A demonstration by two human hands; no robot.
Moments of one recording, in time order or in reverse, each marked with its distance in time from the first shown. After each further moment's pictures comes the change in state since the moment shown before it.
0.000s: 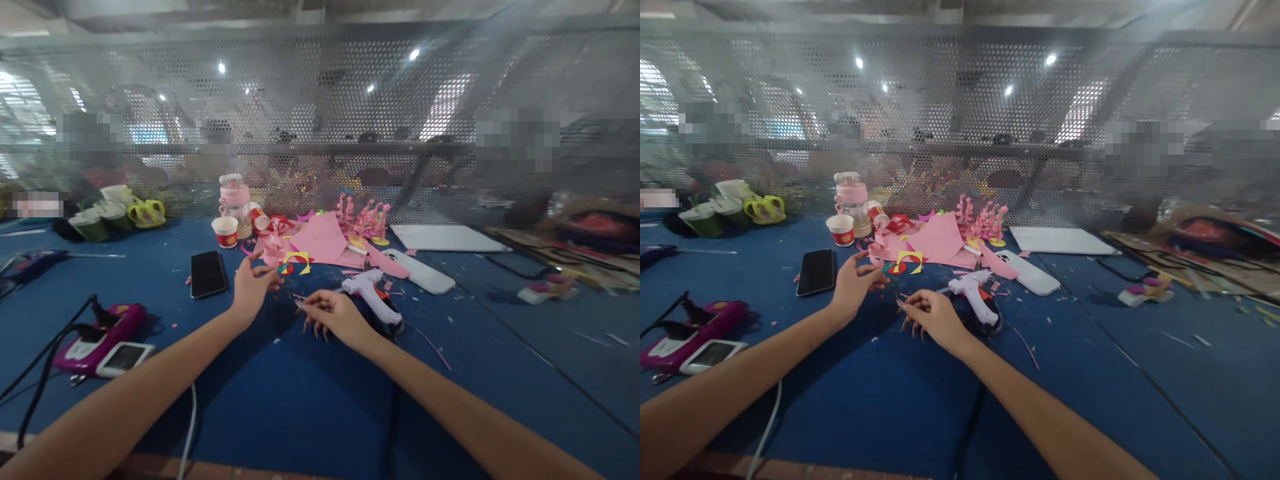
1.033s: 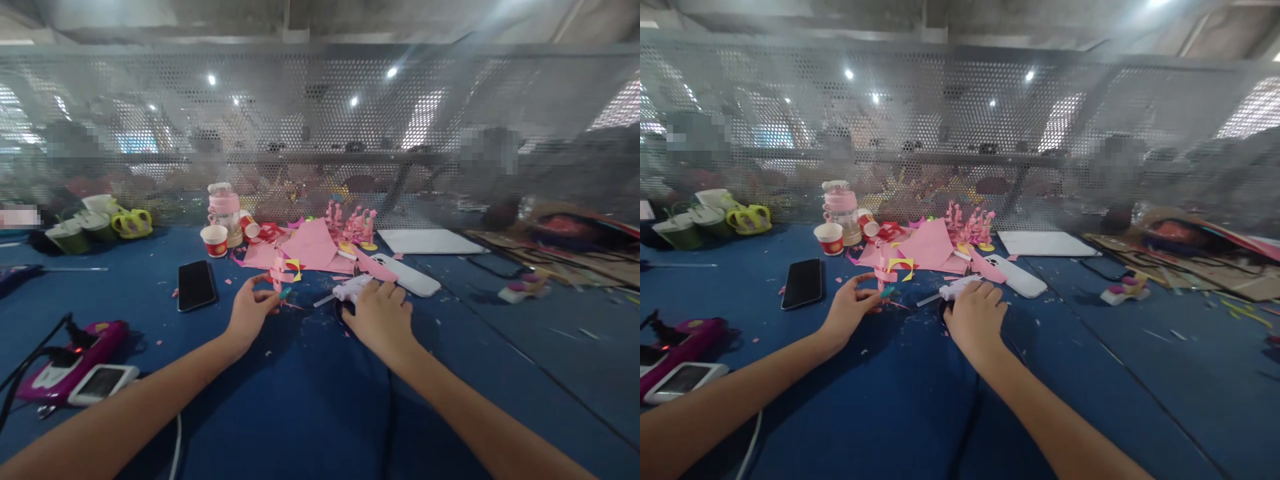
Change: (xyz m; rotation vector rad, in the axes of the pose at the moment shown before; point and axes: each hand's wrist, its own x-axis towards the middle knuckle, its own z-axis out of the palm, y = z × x) left_hand -0.019 -0.001 0.003 0.040 -0.147 -0.103; right_hand -0.017 -0.018 -0.029 -1.473 0.773 0.097
